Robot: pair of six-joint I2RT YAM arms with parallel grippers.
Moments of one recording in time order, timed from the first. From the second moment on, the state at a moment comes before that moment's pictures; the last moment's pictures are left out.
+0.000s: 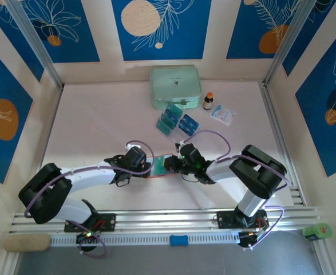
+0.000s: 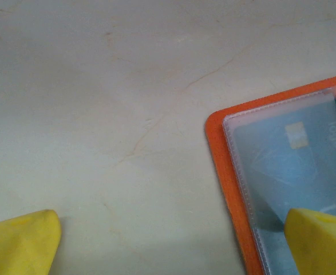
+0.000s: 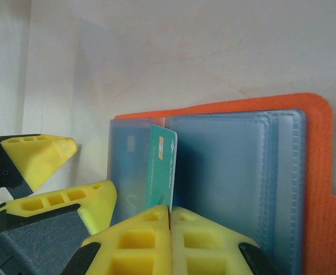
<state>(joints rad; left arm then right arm) -0.77 1.38 0.56 -0.26 -0.28 -0.57 0.81 1.66 0.50 0.55 -0.22 0.98</state>
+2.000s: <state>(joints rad) -0.77 1.36 0.54 -0.26 -0.30 -0.57 0.80 1.71 0.68 0.23 -0.32 0.96</state>
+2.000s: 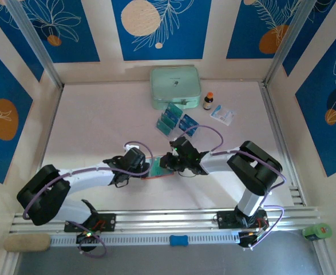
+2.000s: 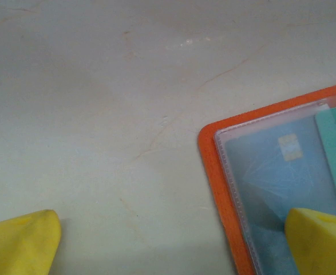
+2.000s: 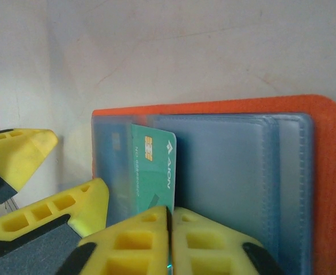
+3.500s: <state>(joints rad) -0.76 1.34 0.54 -0.34 -0.36 -0.67 0.85 1.82 1.01 -0.16 -0.36 0.74</state>
